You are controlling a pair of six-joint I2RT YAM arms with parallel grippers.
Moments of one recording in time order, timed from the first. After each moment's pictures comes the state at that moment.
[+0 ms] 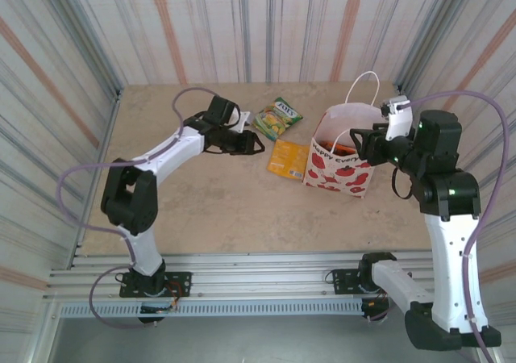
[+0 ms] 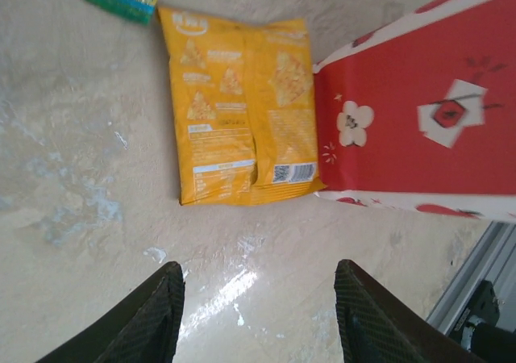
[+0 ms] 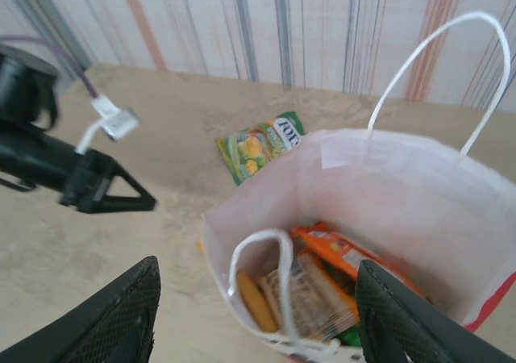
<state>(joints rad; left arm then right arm) -0.49 1.85 1.46 -0.55 0.52 -0.35 0.08 0.90 1.40 -0.95 -0.30 0.04</state>
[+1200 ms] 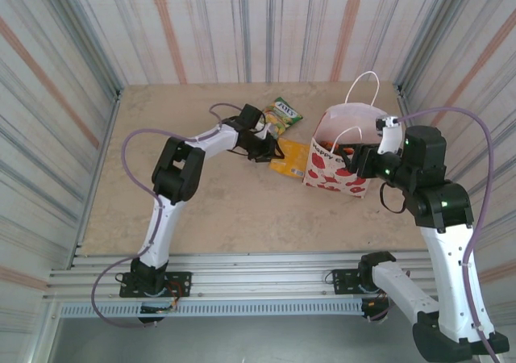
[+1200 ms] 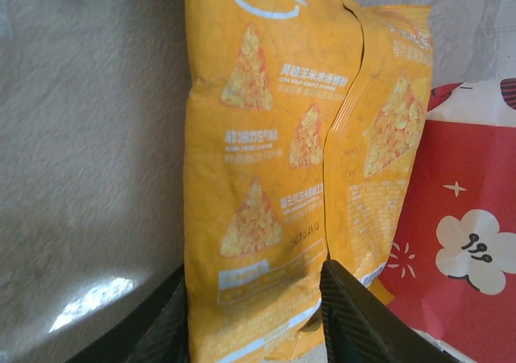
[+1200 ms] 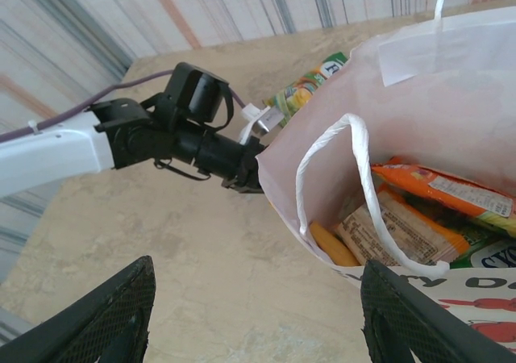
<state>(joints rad) -0.54 2.34 1.79 -0.51 0.64 -0.51 0.18 0.82 1.27 -0.95 -0.31 0.29</state>
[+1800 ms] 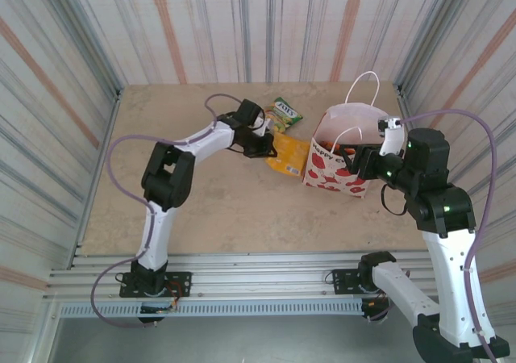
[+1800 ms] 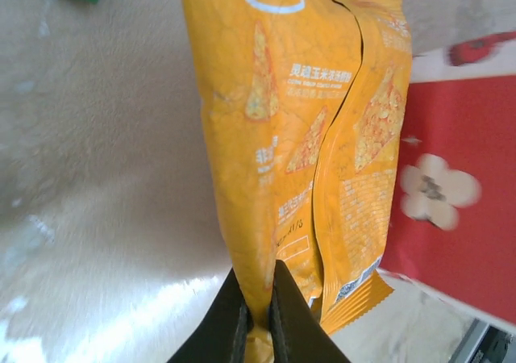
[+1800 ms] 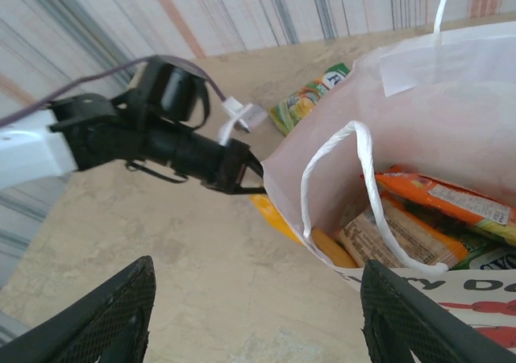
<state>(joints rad) -0.56 2.15 1.71 -0.59 0.51 -0.39 0.18 0.81 1.27 -0.94 -0.31 0.28</state>
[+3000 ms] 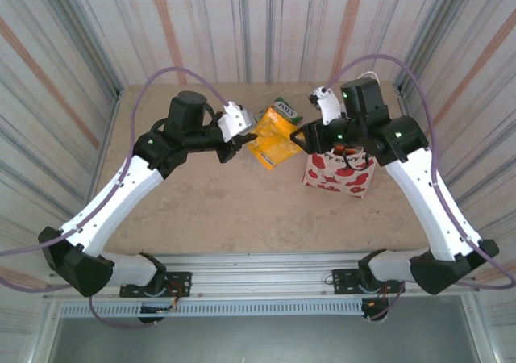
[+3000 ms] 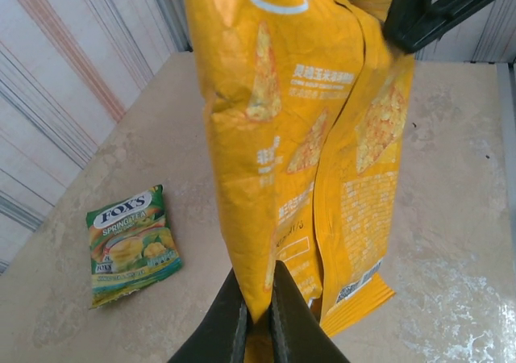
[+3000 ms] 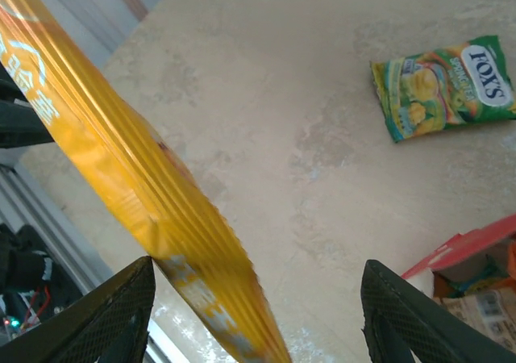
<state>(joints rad) -0.60 1.32 1.39 -0.57 0.46 0.50 0.50 1.31 1.66 -1.06 -0.31 0.08</state>
